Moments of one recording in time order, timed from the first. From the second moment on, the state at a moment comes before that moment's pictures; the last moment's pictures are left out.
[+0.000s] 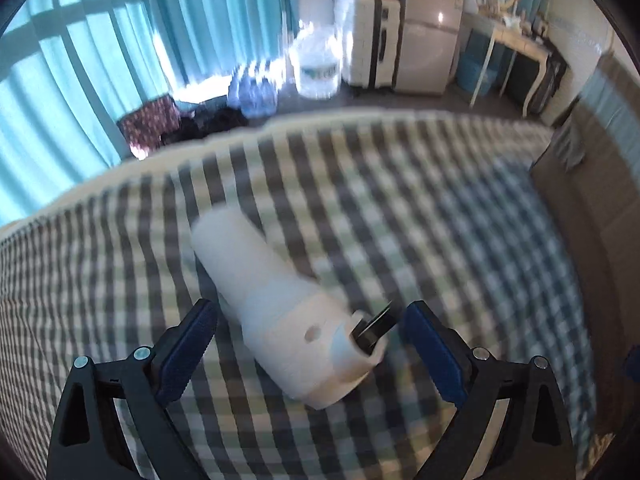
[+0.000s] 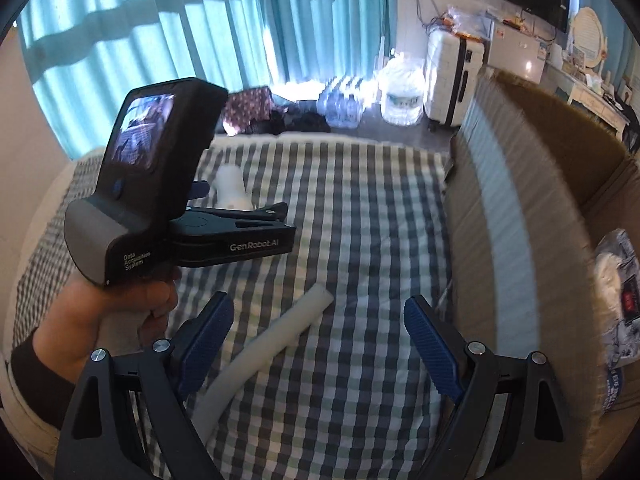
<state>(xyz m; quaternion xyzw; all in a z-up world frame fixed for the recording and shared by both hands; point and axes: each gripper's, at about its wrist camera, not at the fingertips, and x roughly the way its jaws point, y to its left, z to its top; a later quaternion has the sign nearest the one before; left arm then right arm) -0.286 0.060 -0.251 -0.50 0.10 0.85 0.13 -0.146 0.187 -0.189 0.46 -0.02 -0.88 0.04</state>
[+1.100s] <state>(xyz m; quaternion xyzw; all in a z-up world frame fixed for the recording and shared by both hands) -0.192 -0.075 -0.212 -0.48 -0.02 0.87 0.08 -0.122 0.132 -0.254 0.54 0.05 -0.84 0.07</state>
